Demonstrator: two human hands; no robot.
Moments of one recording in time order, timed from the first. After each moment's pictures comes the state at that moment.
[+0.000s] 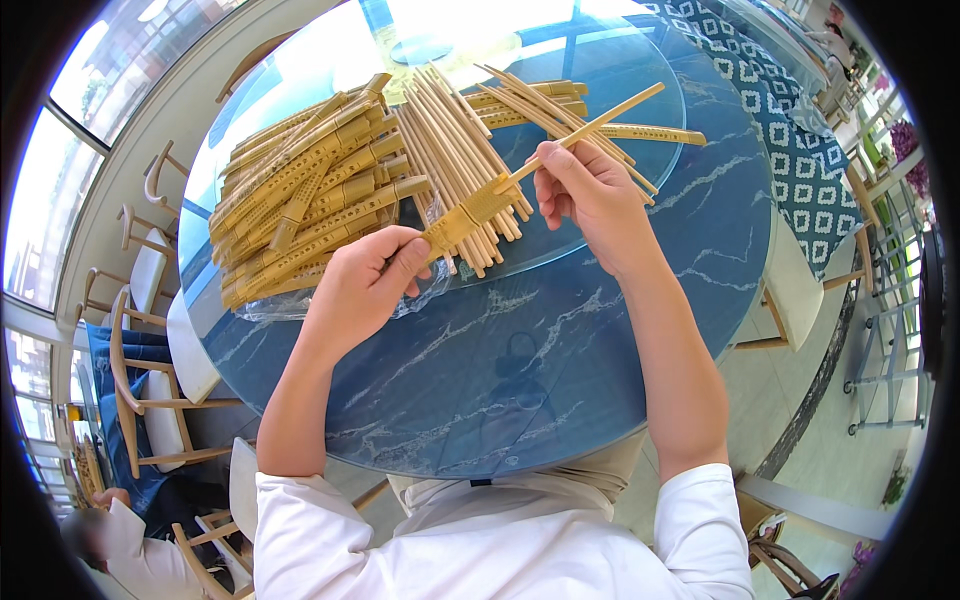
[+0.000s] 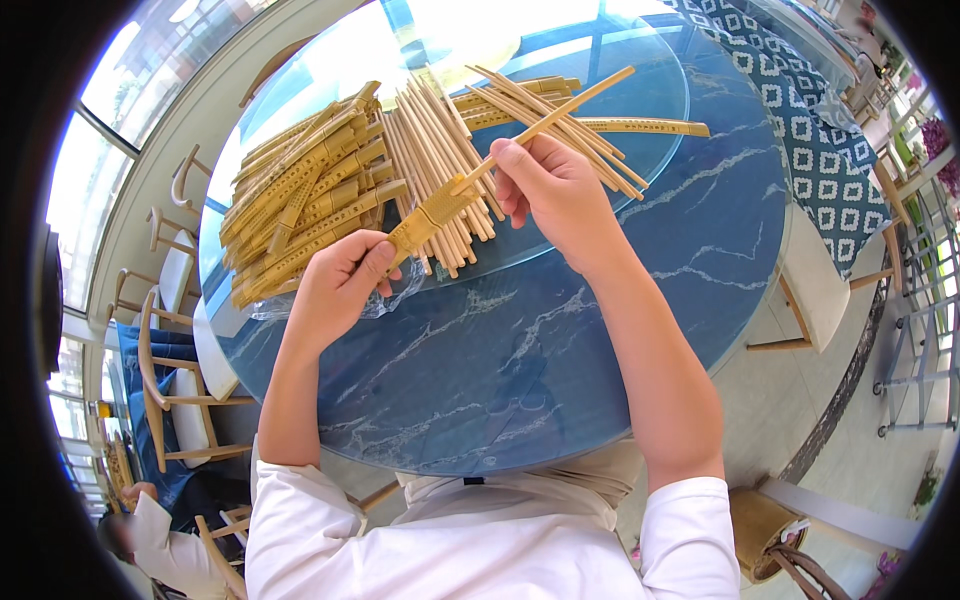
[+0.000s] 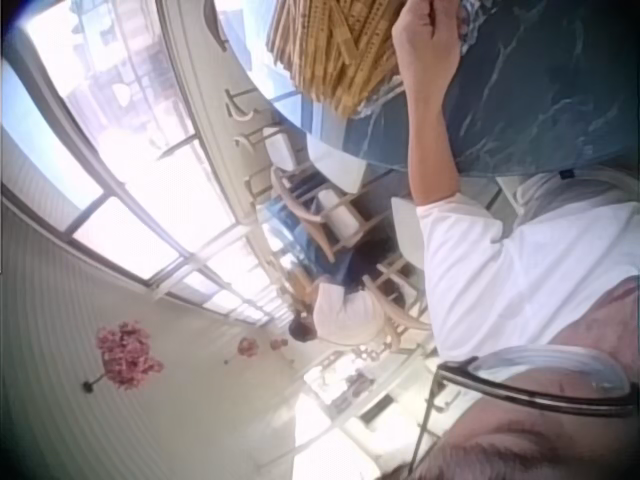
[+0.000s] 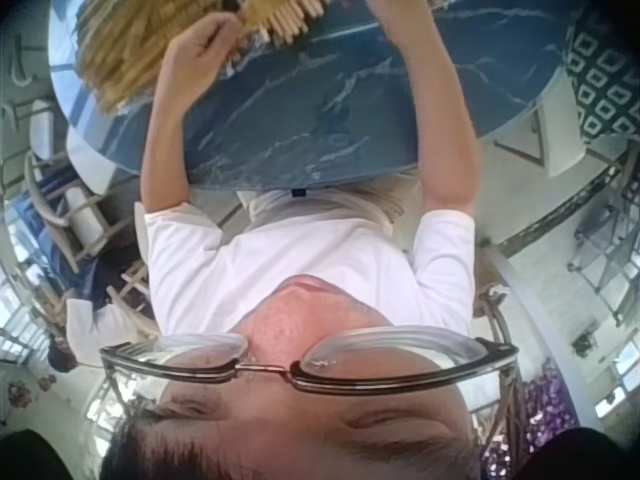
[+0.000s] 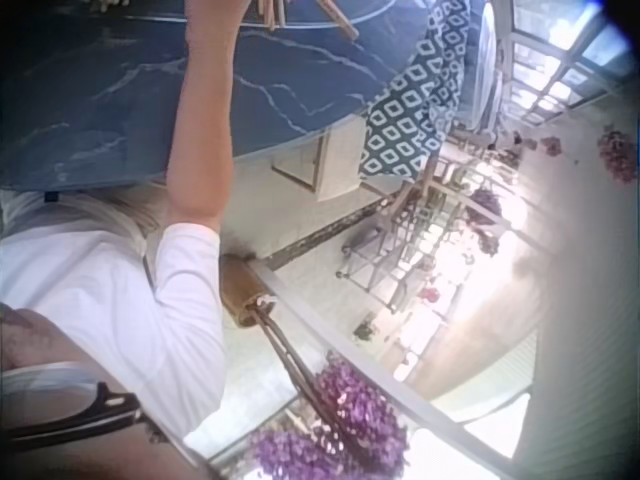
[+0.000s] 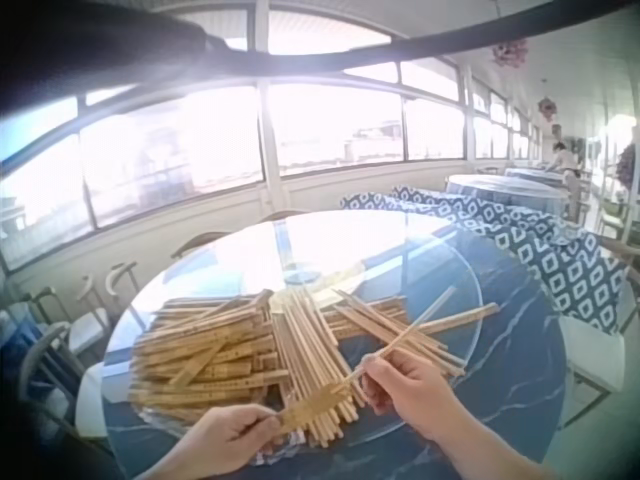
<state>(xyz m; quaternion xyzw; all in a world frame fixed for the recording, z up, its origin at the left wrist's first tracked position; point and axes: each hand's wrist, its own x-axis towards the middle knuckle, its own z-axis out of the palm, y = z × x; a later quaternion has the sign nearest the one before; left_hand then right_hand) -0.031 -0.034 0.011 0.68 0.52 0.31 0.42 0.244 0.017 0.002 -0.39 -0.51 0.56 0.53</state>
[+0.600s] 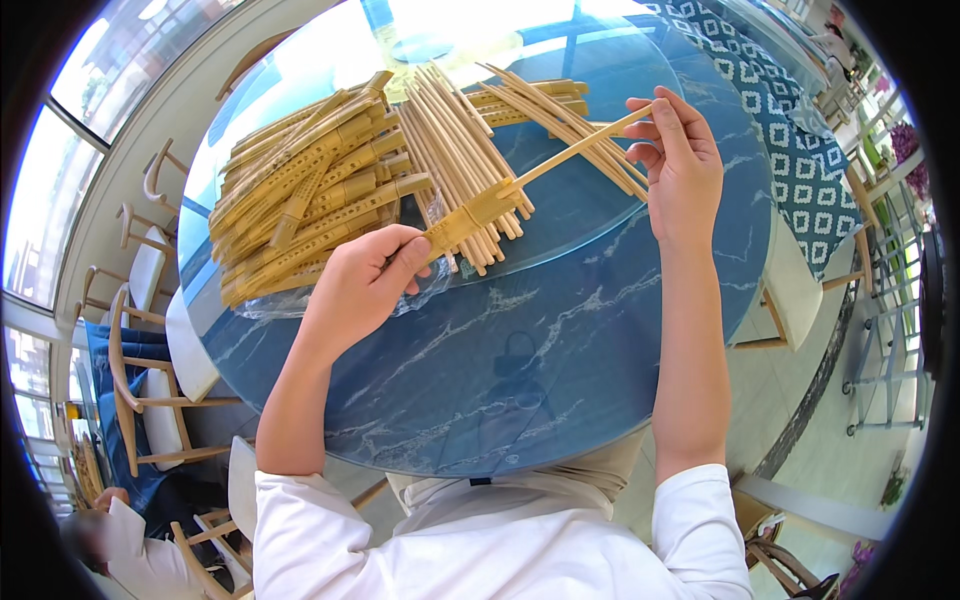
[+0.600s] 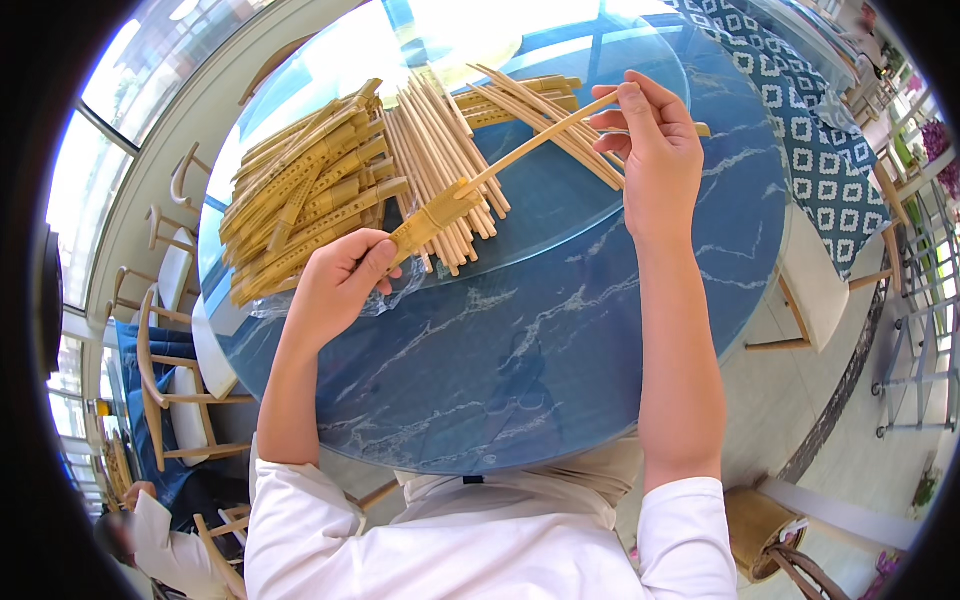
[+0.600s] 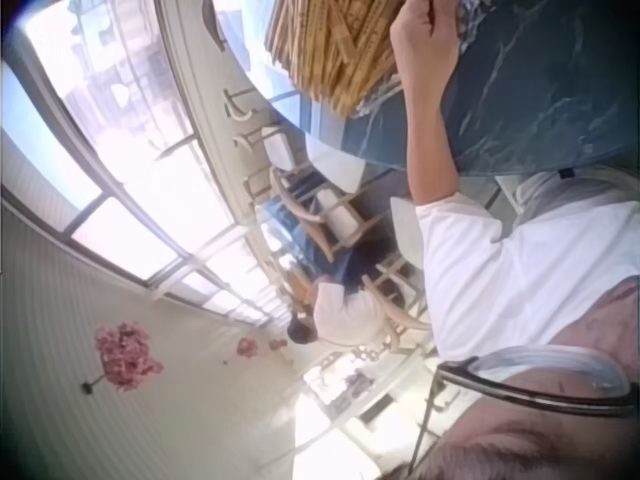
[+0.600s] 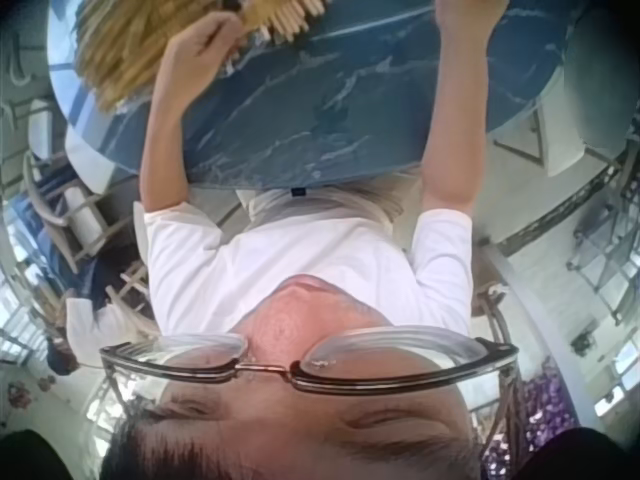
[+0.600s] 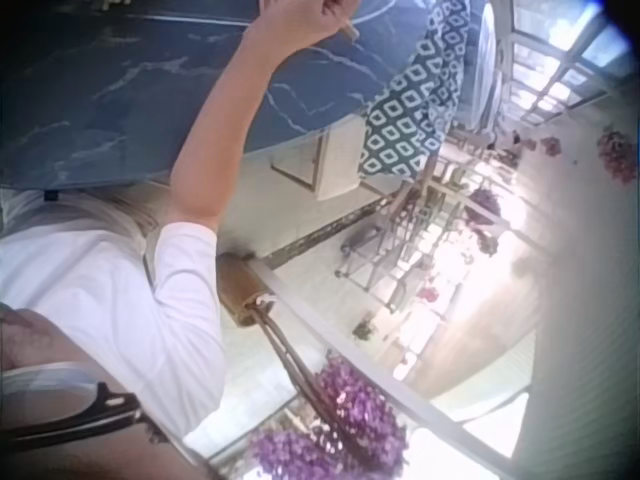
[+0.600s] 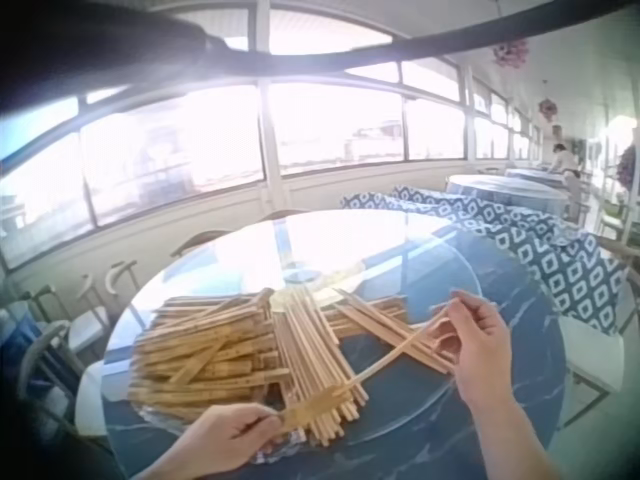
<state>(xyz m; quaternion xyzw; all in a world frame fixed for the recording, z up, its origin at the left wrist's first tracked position) -0.032 -0.034 0.010 0.68 0.52 0.30 0.42 0.294 0.037 0.010 -0.36 -0.43 0.37 0.74</state>
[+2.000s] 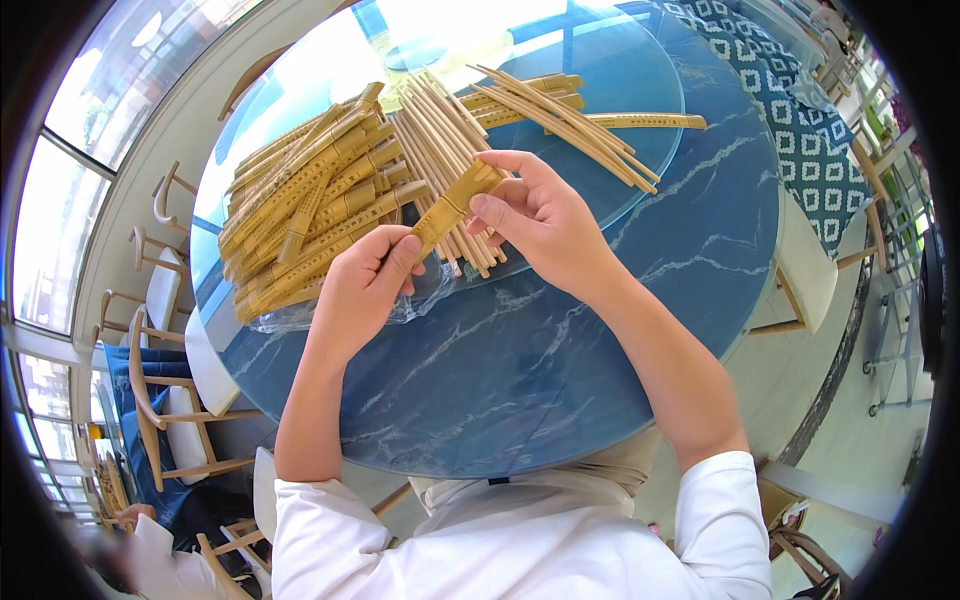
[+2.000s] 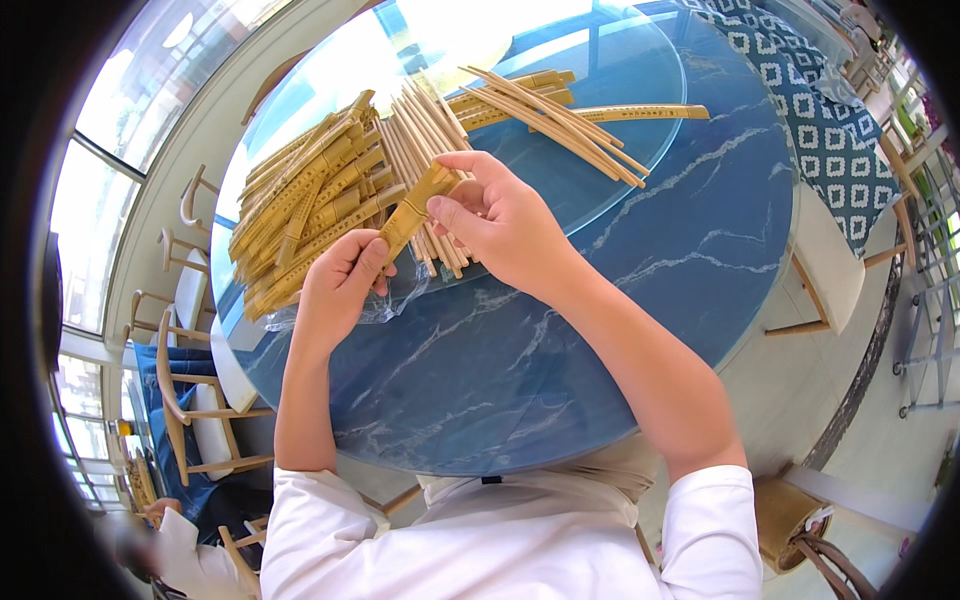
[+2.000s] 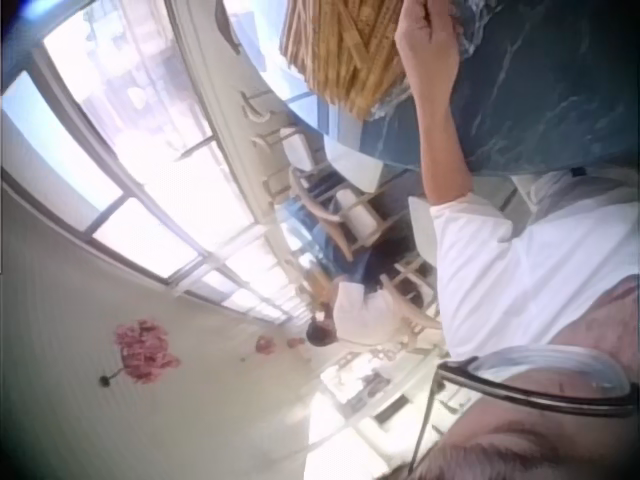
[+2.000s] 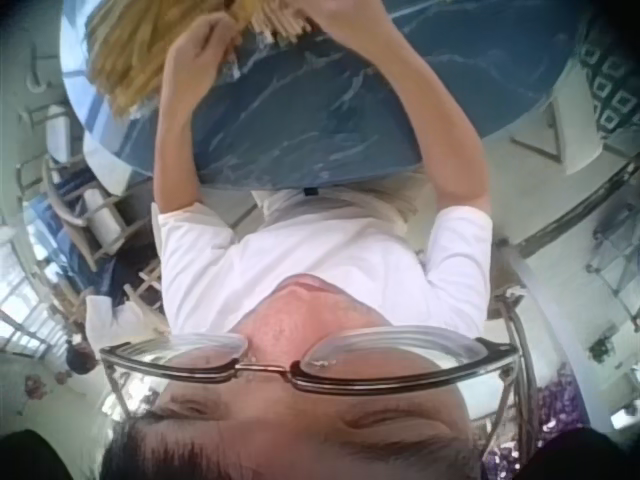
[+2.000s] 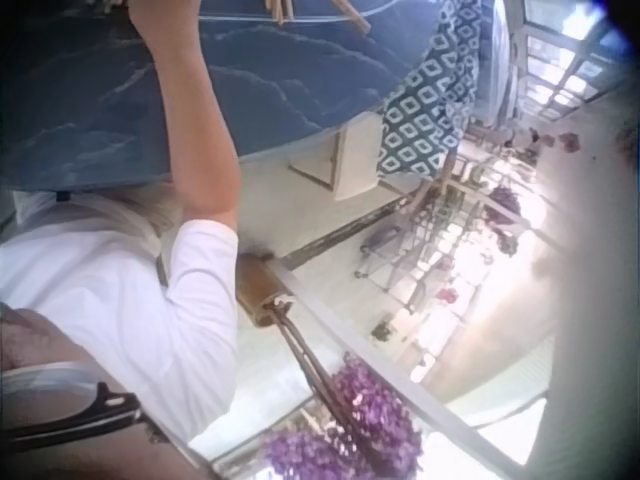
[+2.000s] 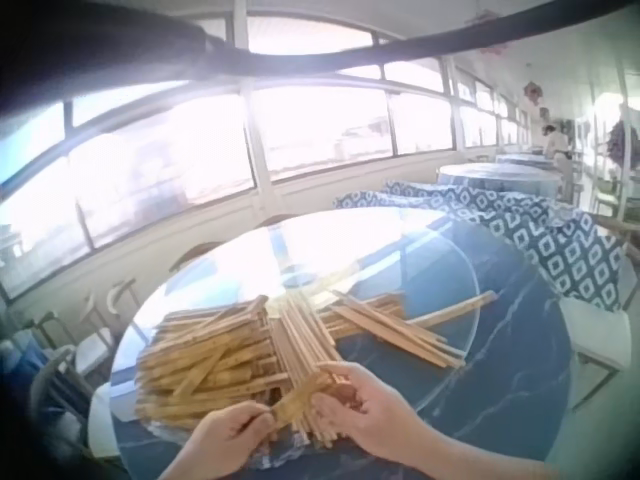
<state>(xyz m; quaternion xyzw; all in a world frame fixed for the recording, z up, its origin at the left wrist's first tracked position) -0.031 -0.032 0.010 0.64 0.54 0.33 0.42 0.200 -0.004 -0.013 -0.34 -0.56 0.53 0.54</state>
